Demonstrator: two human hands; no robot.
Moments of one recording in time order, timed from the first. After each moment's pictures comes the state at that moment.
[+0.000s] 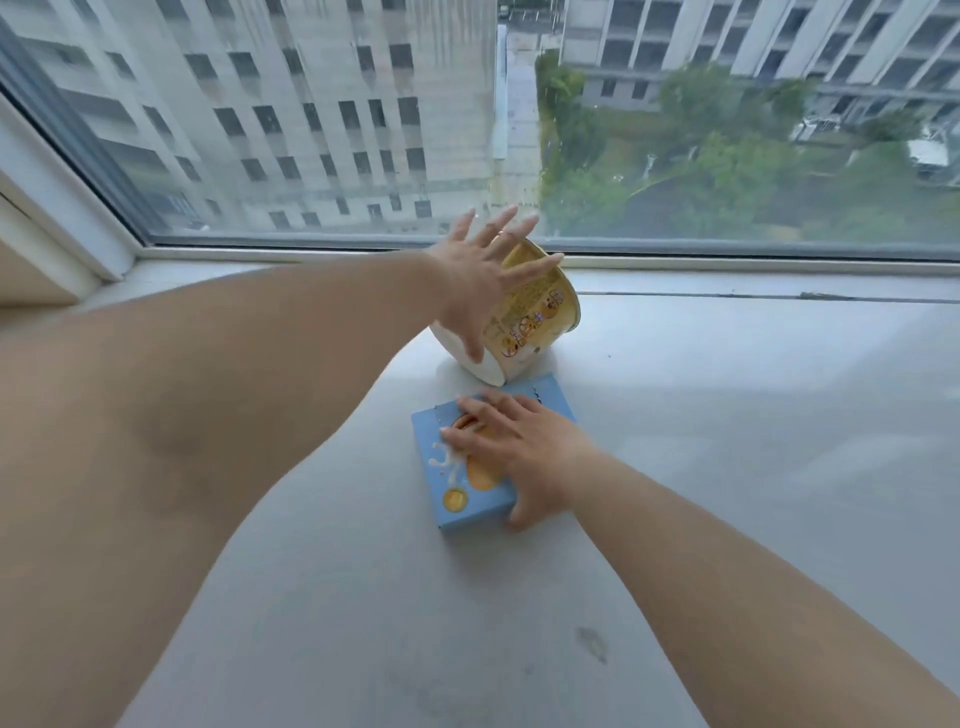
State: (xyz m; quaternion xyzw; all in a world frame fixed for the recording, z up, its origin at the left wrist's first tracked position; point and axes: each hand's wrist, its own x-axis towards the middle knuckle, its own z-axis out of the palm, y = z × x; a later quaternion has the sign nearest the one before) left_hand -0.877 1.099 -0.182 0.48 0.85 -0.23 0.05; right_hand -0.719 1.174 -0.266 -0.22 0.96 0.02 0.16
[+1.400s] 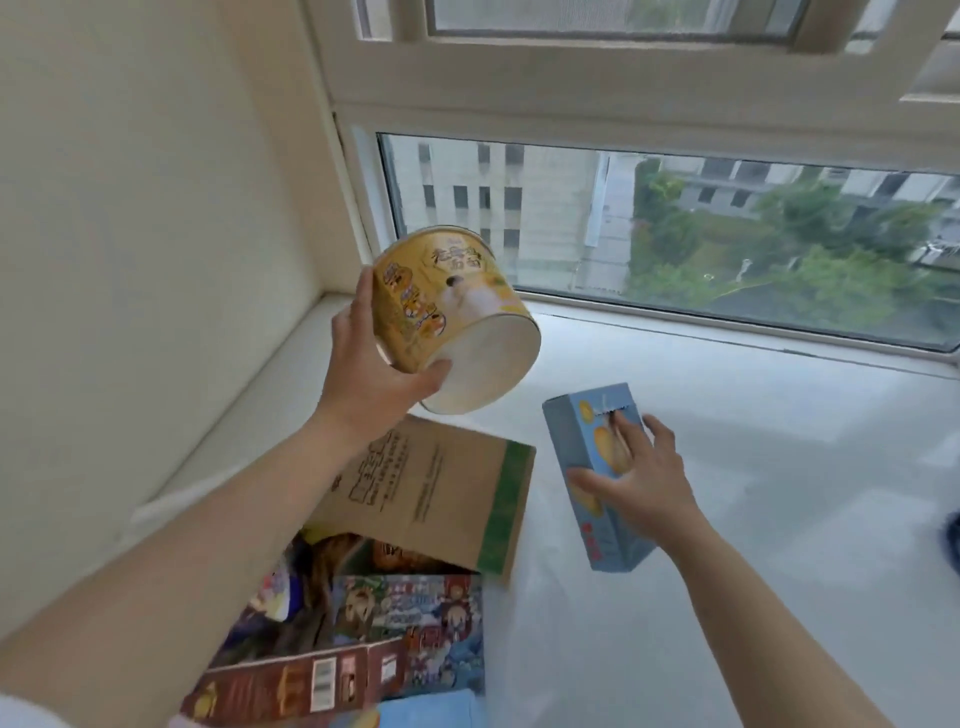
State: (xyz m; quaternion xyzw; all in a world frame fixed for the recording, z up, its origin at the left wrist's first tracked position) left_hand -0.486 0.787 0.033 0.06 0.87 0.47 -0.09; right_hand -0.412 1.045 -0.049 0.15 0.92 -0.36 0.04
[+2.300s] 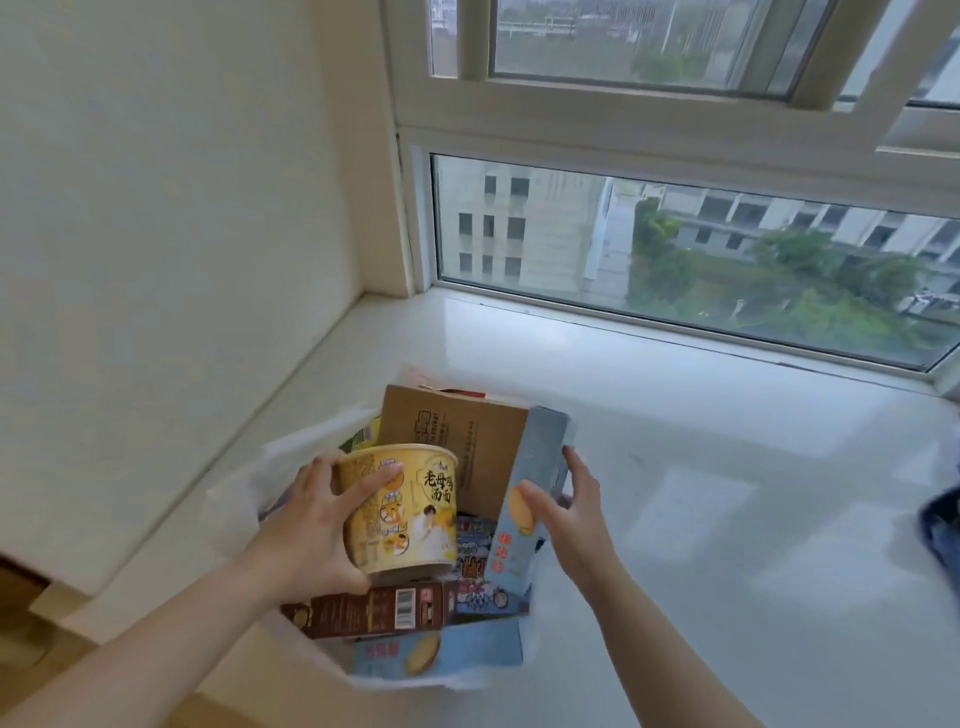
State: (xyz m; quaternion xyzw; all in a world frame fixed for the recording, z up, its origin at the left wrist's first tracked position) left_hand -0.332 0.626 -0.043 0.15 0.98 0.11 0.07; right_hand -0.313 0.900 -0.053 0.10 0.73 -0.68 -0.02
